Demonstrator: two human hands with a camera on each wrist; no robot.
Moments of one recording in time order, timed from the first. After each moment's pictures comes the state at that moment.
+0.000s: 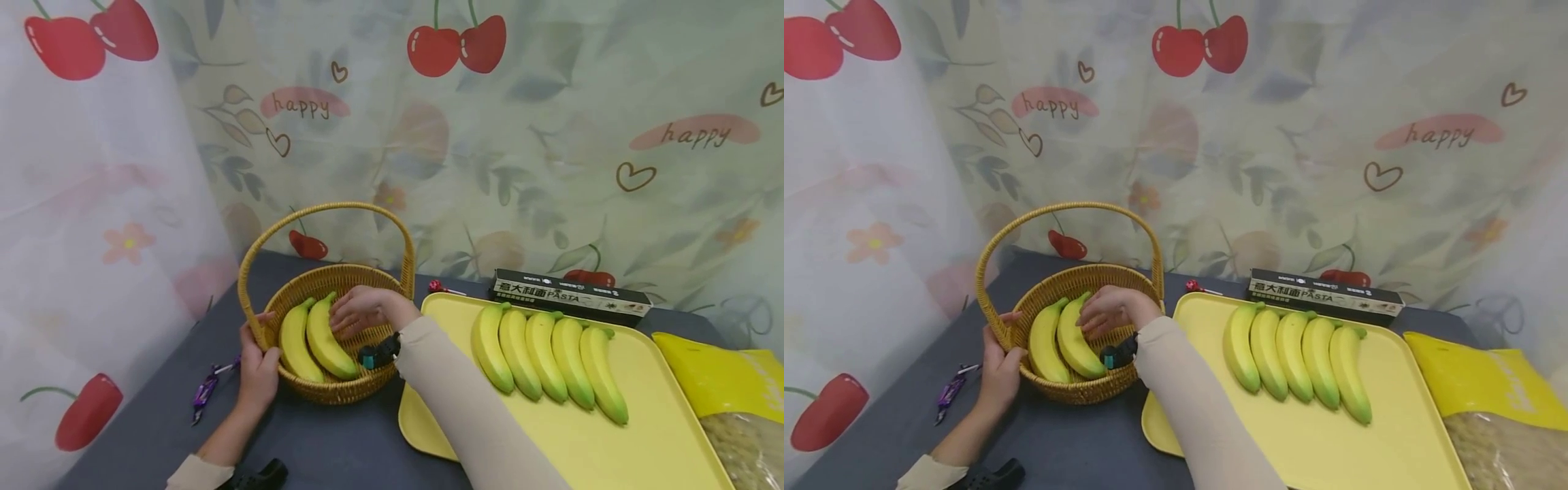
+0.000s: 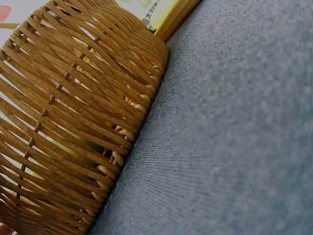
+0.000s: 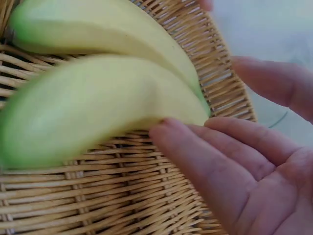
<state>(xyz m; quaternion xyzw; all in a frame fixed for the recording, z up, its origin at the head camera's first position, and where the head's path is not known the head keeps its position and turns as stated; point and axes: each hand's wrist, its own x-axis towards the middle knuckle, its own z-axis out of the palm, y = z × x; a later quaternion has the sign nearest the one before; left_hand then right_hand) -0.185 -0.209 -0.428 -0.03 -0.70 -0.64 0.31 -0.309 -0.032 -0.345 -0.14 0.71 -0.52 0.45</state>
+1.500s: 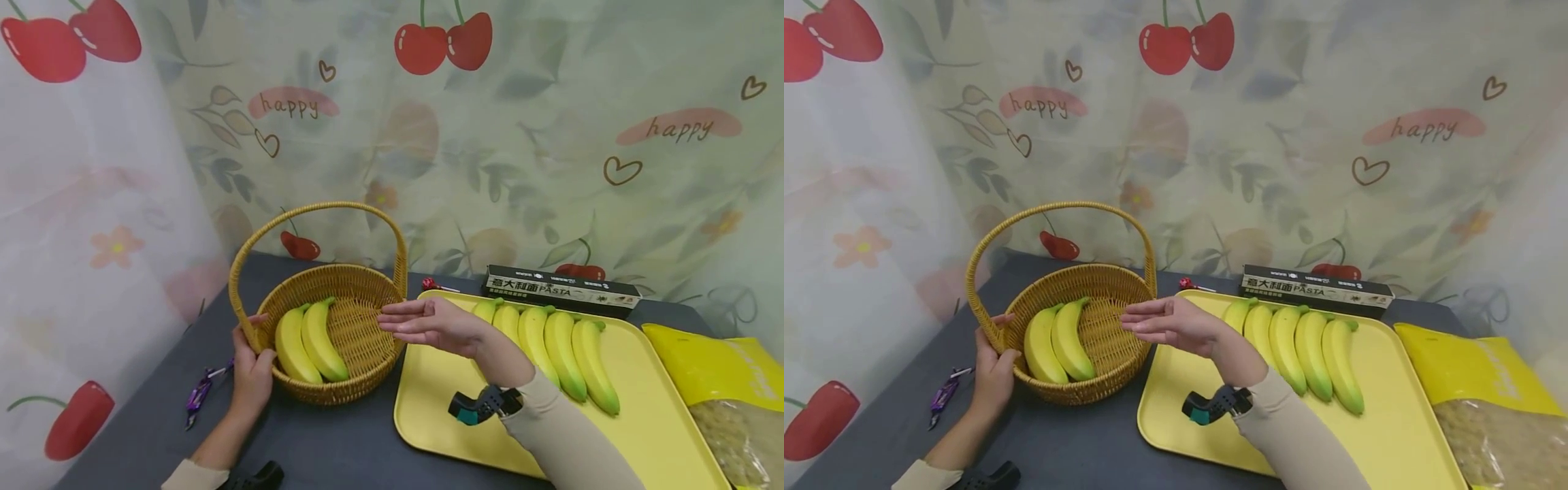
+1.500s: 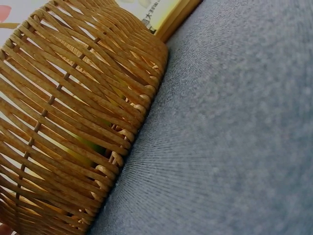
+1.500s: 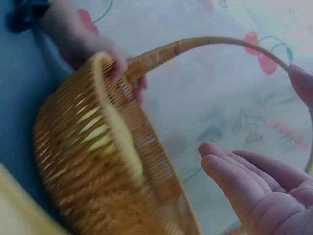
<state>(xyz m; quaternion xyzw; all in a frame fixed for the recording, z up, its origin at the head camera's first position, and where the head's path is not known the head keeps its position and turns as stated) -0.188 -0.208 -0.431 -0.02 -0.70 -0.65 0.30 -0.238 0.100 -0.322 -0.24 0.56 -0.69 0.39</state>
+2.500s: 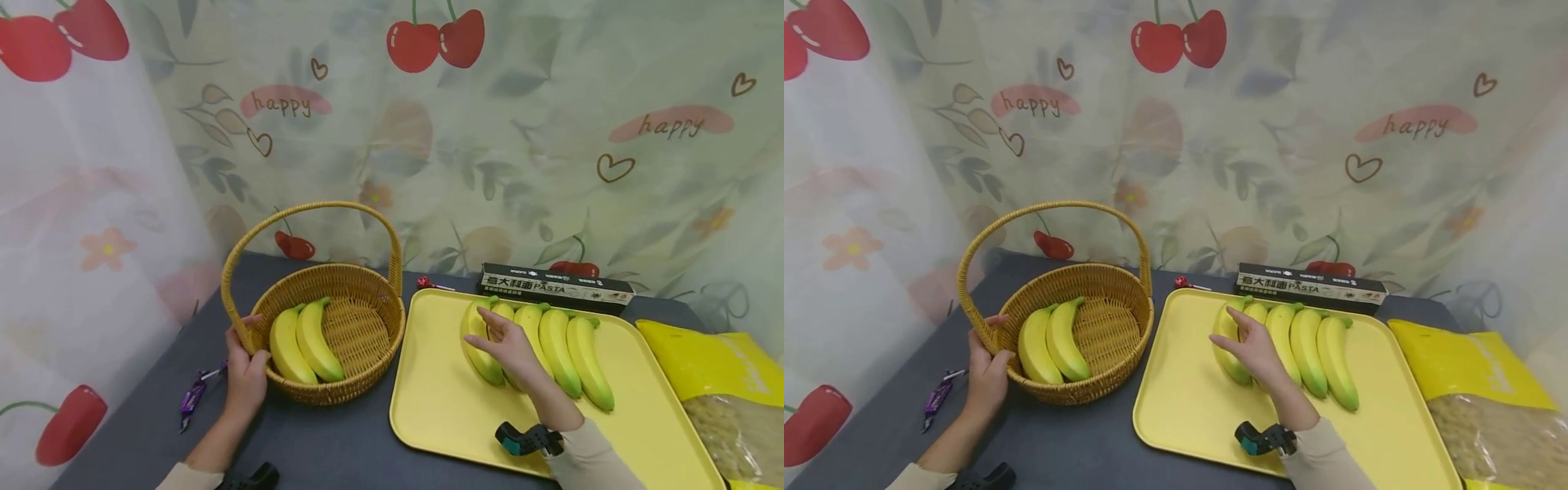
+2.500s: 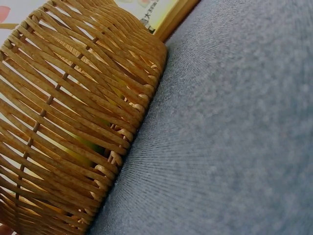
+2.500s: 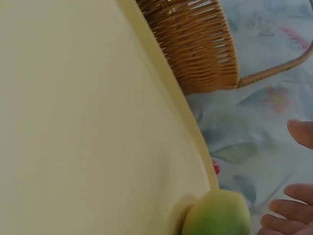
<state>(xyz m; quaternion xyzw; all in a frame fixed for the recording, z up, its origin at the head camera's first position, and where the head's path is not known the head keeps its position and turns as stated) -0.185 -0.206 -0.427 -0.01 -0.71 -0.64 0.29 -0.233 0.195 -0.400 -0.09 0.84 -0.53 0.04</state>
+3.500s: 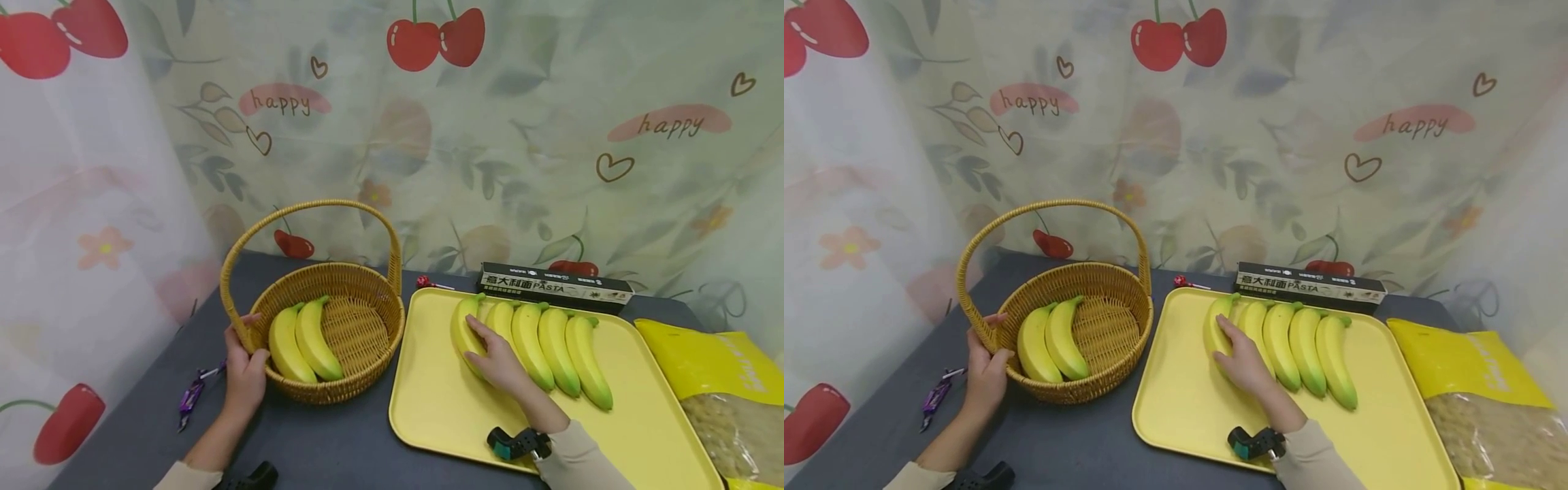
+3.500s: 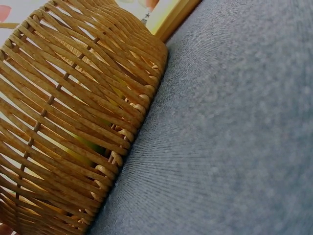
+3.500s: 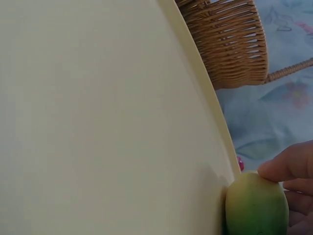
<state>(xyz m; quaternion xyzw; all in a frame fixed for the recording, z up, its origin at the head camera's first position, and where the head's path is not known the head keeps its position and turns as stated) -0.185 -0.207 -0.427 -0.02 -0.70 -0.64 0.30 -0.235 0.184 -0.429 -0.15 0.88 -0.45 0.00</state>
